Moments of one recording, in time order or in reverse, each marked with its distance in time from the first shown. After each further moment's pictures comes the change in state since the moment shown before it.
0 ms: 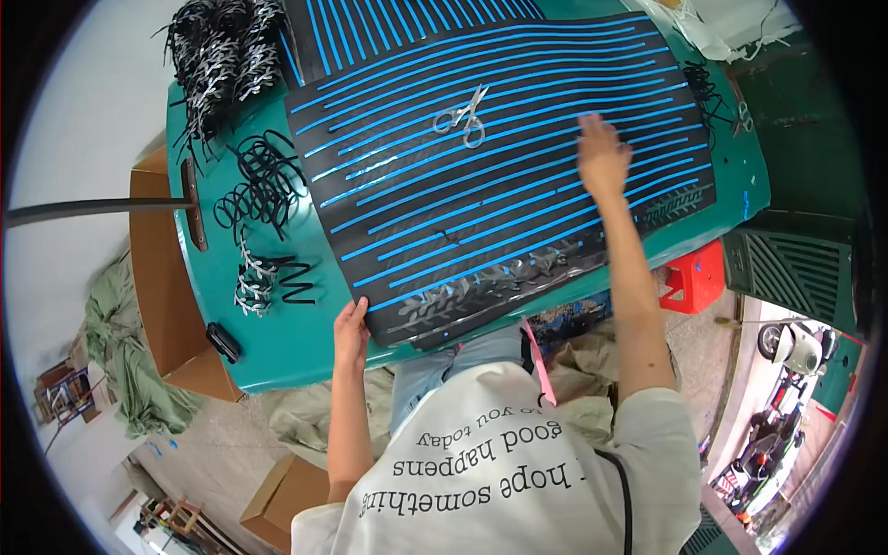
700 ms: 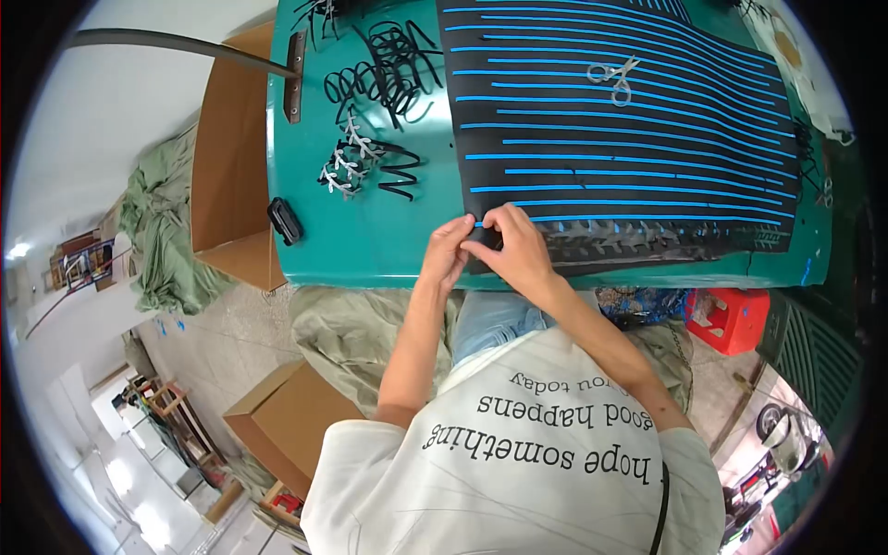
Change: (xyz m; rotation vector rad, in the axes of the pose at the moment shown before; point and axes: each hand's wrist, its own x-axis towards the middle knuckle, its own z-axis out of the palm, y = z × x) left_hand -0.017 -0.007 0.001 -0.375 -0.193 0.066; right_hand -0.122 -0.263 -0.187 1.388 -0.415 -0.226
